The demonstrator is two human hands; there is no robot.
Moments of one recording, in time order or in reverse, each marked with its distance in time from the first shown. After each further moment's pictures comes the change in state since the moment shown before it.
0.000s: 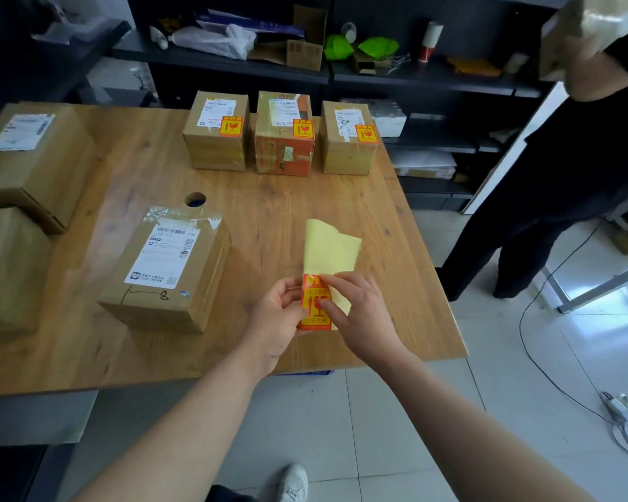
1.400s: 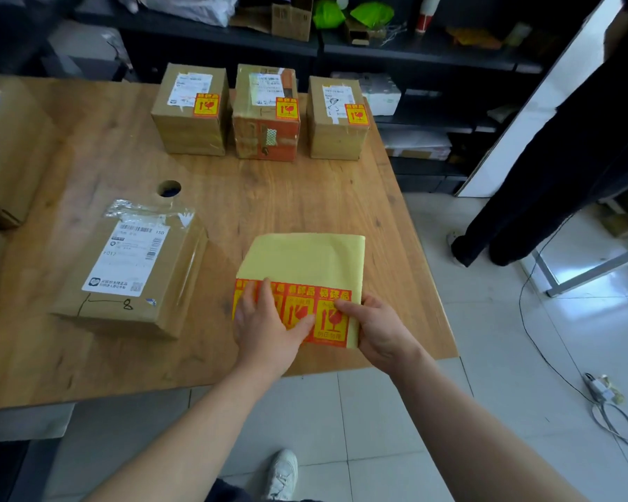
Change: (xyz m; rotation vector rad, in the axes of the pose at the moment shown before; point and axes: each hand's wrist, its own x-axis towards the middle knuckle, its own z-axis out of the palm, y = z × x) left_hand 0.034 -0.037 0.014 0.930 0.320 0.080; right_hand 0.013 0.043 -0.007 1.266 -0.239 0.828
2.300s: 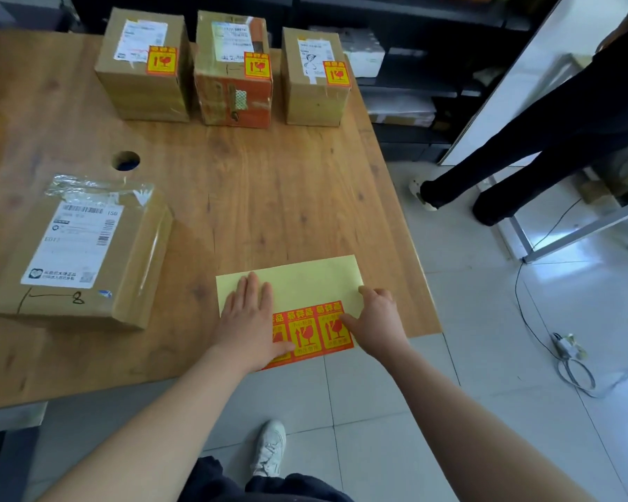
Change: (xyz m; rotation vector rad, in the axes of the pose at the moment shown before) left_hand 0.025 -0.033 0.032 0.675 -0.403 0.319; right_hand 0.008 0.023 -0.047 -1.334 0.432 -0.071
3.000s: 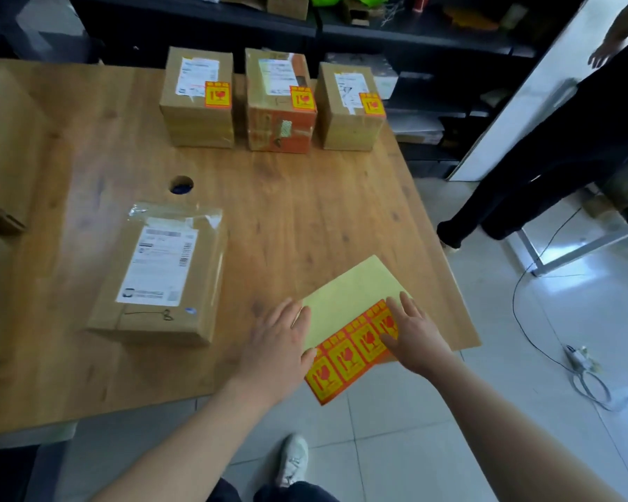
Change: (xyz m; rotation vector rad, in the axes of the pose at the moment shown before) left_hand -0.049 -0.047 -0.038 -0.059 0.257 0.241; right_hand -0.010 -0.023 0.002 -0.370 -0.117 -0.090
